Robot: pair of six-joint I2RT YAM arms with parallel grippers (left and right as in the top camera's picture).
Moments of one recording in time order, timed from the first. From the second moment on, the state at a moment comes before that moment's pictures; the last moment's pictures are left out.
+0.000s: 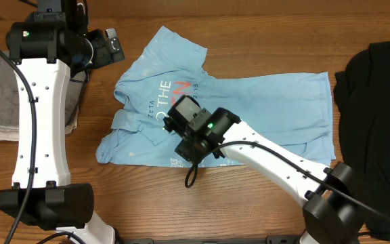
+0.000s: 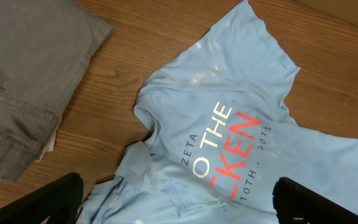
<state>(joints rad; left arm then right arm) 0.02 1.81 2.07 -1.32 0.07 -0.33 0.83 1.79 1.35 -0.84 0.02 -0.12</state>
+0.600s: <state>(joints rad) 0.02 1.81 2.07 -1.32 0.07 -0.33 0.69 1.80 1.10 -0.53 0.17 -0.29</state>
